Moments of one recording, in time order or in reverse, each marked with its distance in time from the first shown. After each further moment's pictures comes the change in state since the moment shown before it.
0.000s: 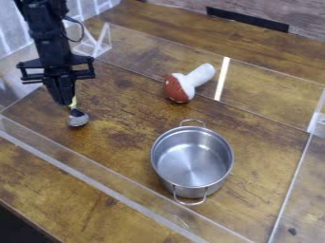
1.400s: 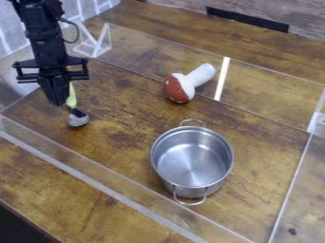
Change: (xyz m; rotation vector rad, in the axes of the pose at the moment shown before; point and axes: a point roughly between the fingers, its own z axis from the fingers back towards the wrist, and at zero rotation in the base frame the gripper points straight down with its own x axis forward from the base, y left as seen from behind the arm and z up) arm 0.005 0.010 -0.001 0.013 0.033 -0.022
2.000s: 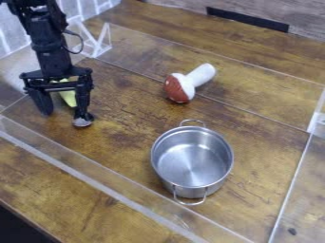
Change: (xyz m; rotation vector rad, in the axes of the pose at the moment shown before) arm 0.001 -0.005 -0.019 -0.028 0.019 -0.011
